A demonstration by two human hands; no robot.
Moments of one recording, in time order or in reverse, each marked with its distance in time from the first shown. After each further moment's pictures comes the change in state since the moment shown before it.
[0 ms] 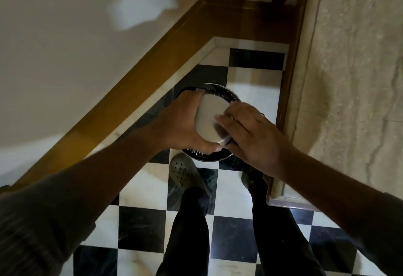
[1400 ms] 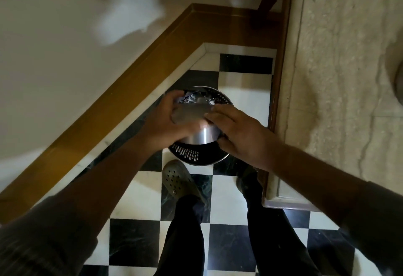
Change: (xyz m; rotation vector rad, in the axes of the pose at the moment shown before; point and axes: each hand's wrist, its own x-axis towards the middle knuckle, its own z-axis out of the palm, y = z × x) left_hand -0.005 -0.013 0.010 -0.604 0.130 -0.227; right_hand 0.011 0.003 0.004 0.324 -0.114 0.115
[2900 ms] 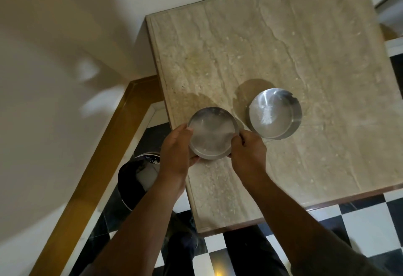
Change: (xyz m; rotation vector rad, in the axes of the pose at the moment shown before) left_hand -0.003 0.248 0.169 -0.407 0.154 -0.223; right_hand -0.103 0.066 -0.143 0.789 0.823 1.115
